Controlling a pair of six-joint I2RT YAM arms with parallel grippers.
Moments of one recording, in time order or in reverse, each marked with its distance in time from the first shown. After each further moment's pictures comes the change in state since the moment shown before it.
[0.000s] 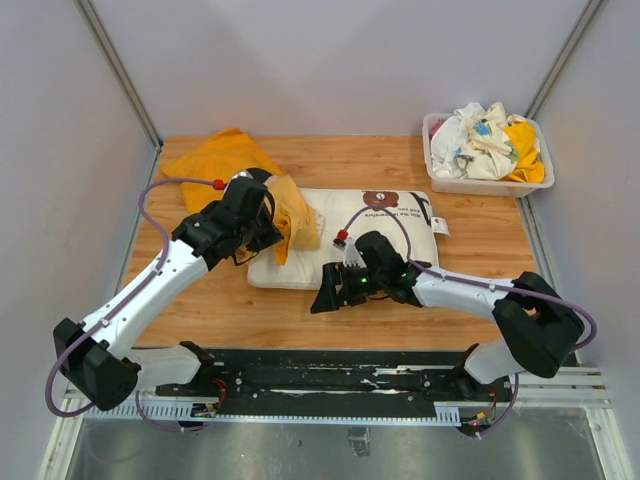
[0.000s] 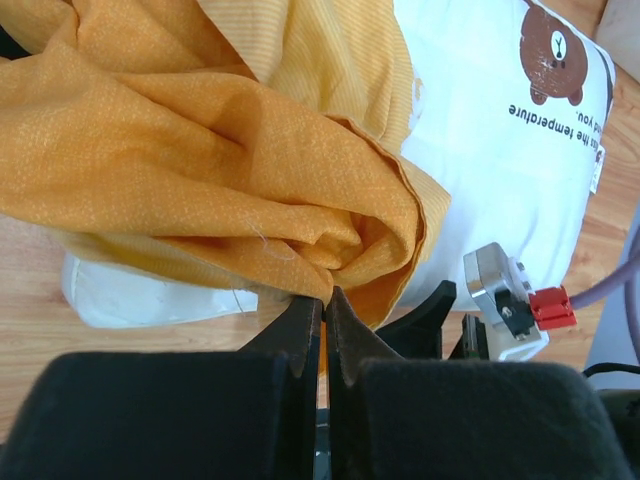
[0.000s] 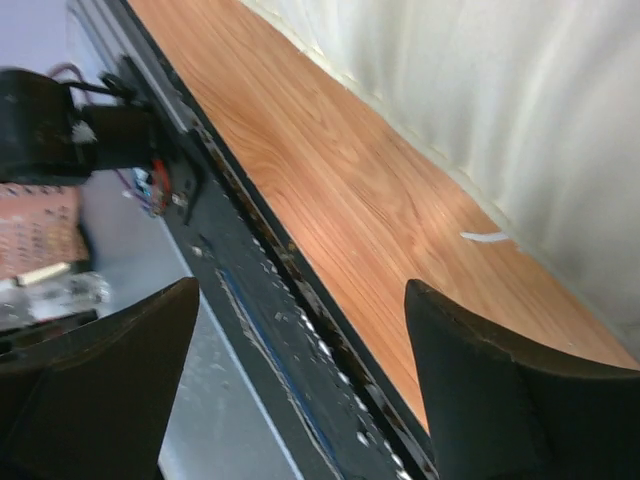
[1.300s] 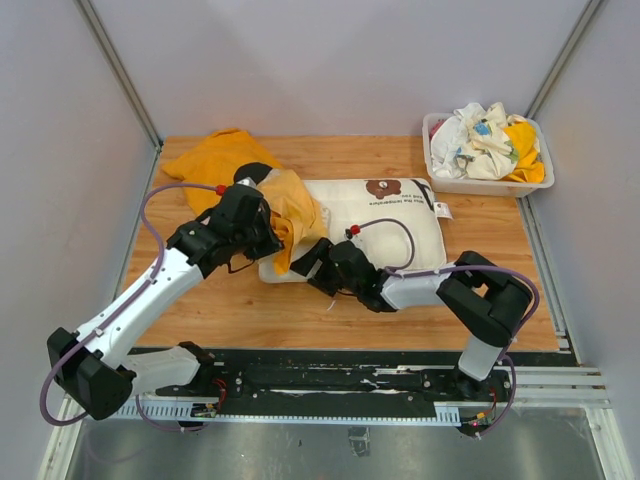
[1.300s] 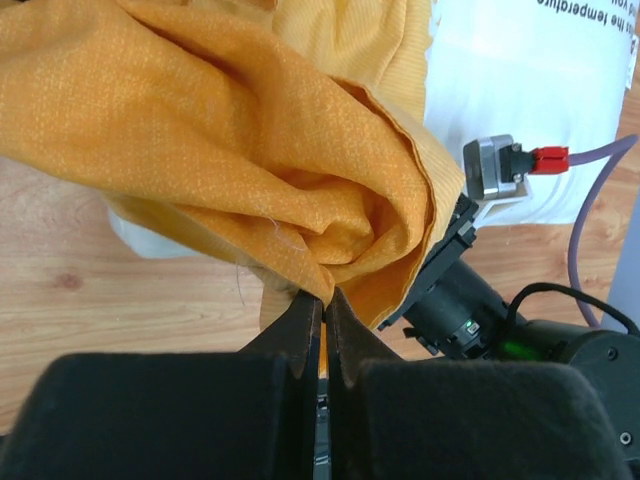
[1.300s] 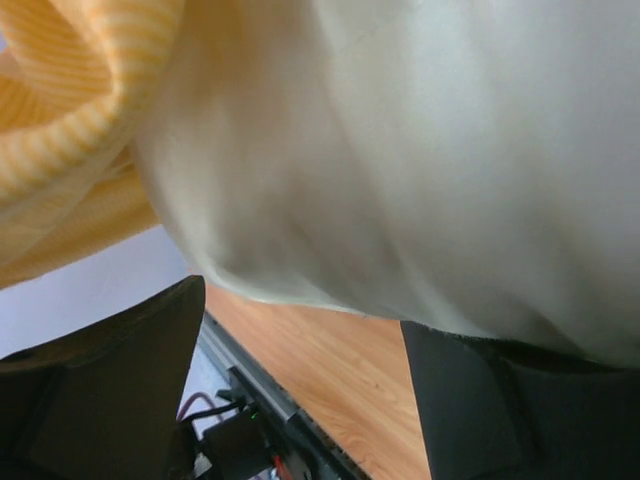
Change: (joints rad) left arm 0.000 -0.048 -0.044 -0.005 0.087 0.071; right arm 0.118 0.288 -0.019 0.582 0.569 0.760
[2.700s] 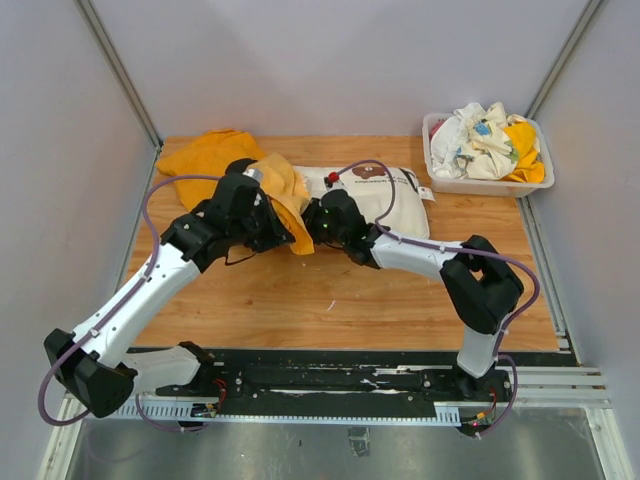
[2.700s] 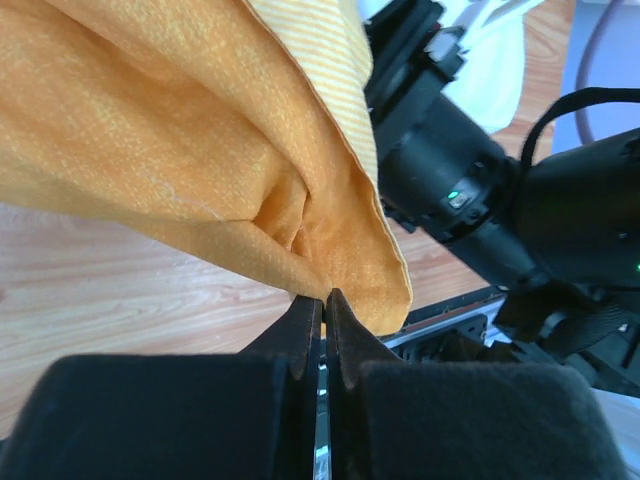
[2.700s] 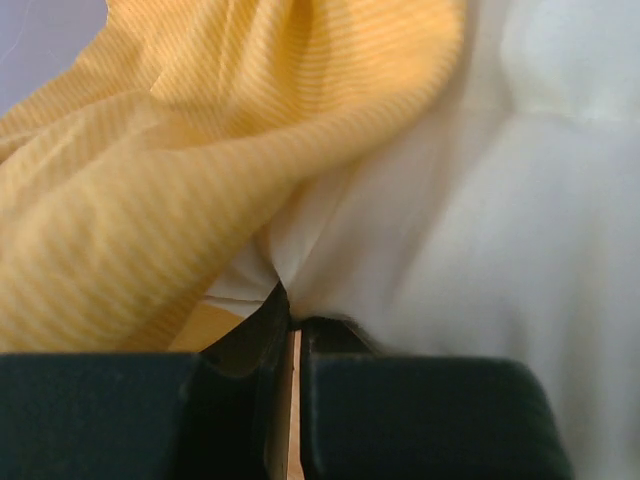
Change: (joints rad) left arm 0.000 -0.017 0.053 0.006 0.156 -0.002; right arm -0.118 0.060 0.427 -0.297 -0.087 -0.426
